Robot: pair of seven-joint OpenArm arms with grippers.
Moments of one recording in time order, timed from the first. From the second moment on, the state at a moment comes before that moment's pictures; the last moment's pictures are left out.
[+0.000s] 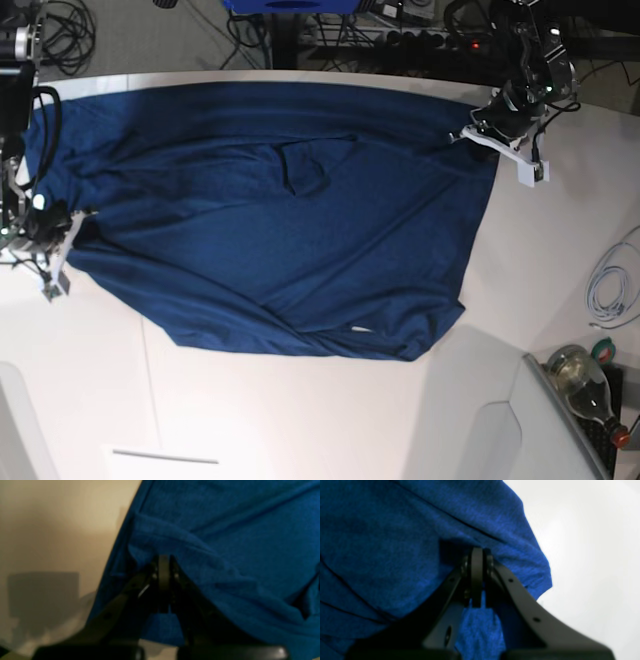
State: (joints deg) left arm 16.4 -3.5 -29.5 79.5 -18.4 -21.5 36.2; right arm 10.9 22.6 6.4 57.3 1.8 31.3 -40.1
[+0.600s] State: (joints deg) left arm 16.5 -4.1 -29.6 75.0 -19.6 -22.6 29.2; right arm 18.6 22.2 15.6 43.1 2.1 20.0 -31.4
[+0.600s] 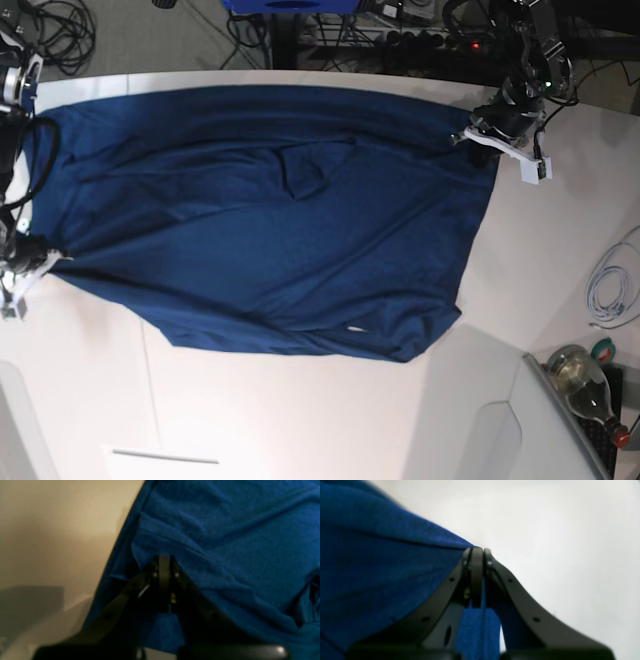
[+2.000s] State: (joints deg) left arm 1.1 -3.3 -29.5 62.9 -10.6 -20.0 22.4; right arm 34.0 12.0 5.0 23.5 1.2 28.5 -23.1
